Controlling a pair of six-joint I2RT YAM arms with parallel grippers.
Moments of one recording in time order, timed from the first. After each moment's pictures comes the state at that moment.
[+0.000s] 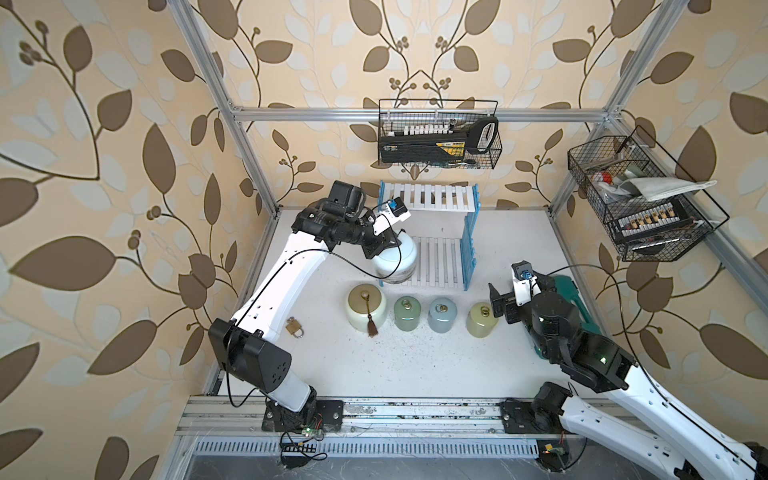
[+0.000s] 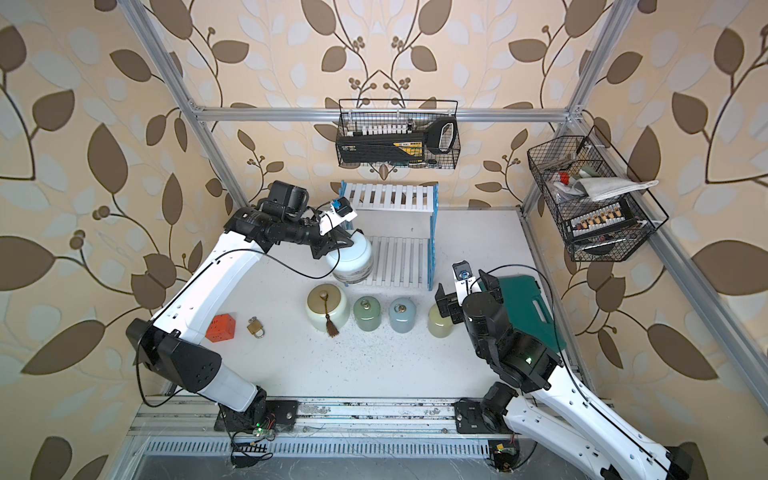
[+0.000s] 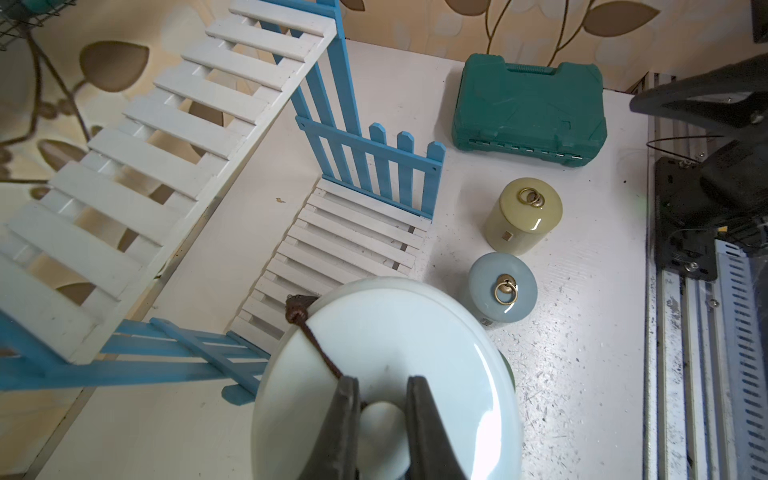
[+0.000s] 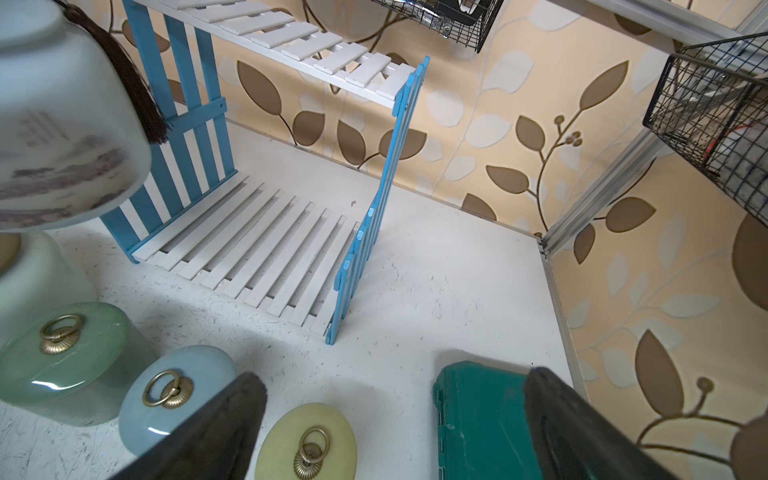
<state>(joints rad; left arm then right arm) -0.40 1.54 1.73 -0.97 0.57 0.61 0.76 0.66 0.78 -0.54 0.68 0.00</state>
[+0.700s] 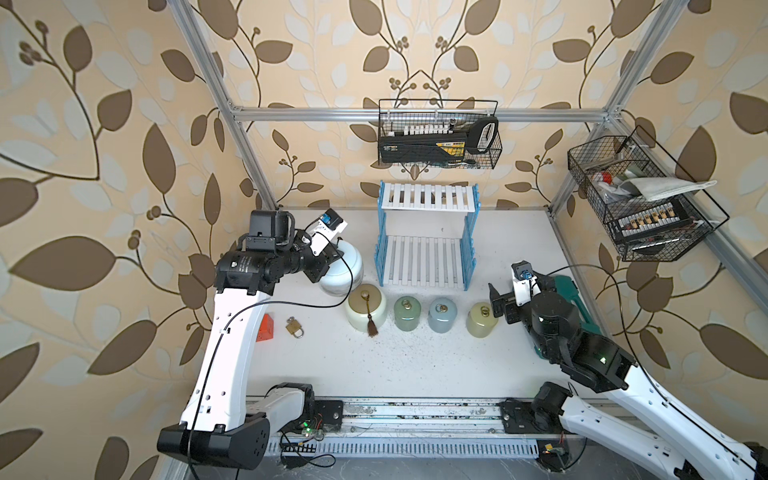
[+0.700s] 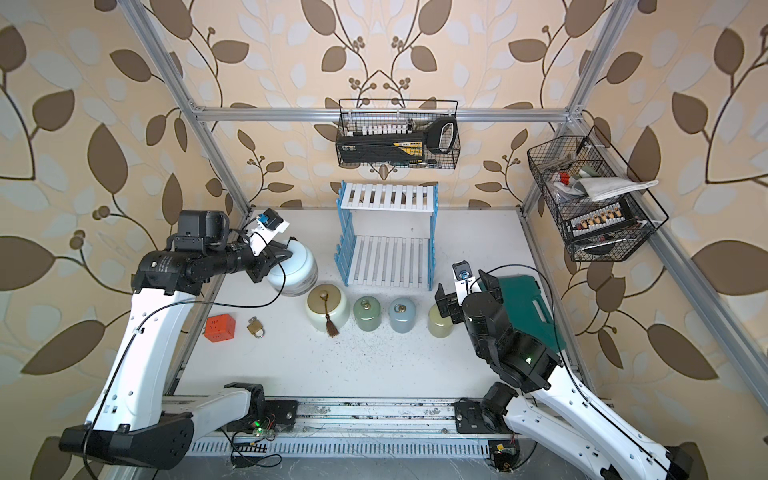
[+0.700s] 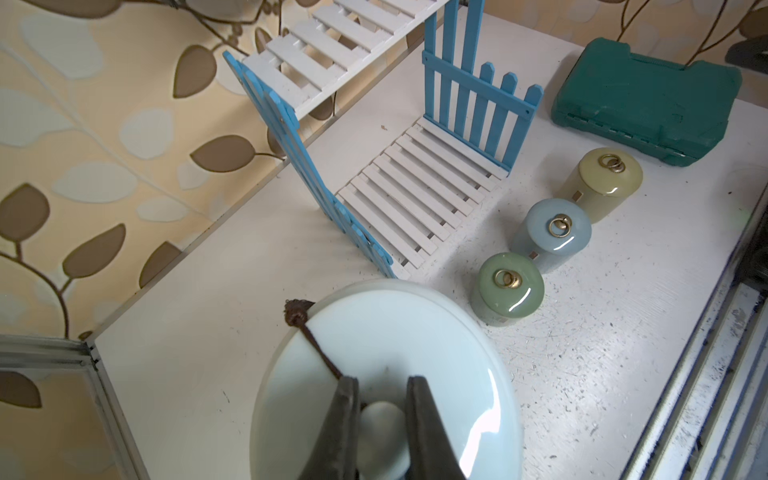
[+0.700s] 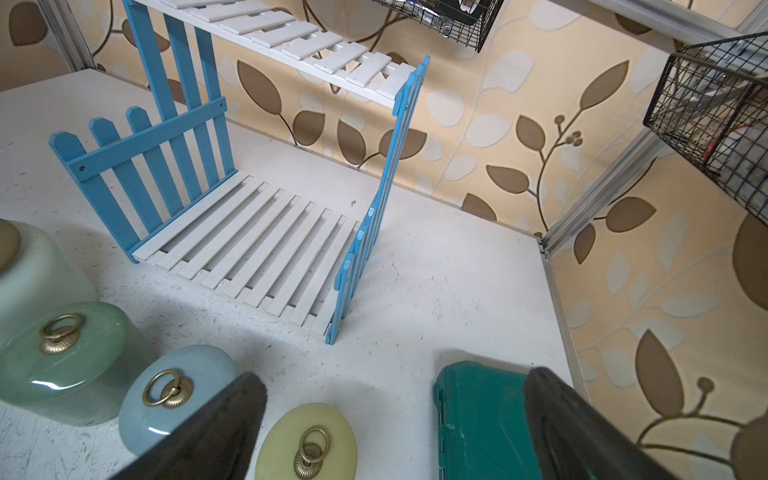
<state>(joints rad) -0.08 1.13 1.46 -1.08 0.51 0.60 0.76 0.66 0.78 -0.54 0.68 0.00</state>
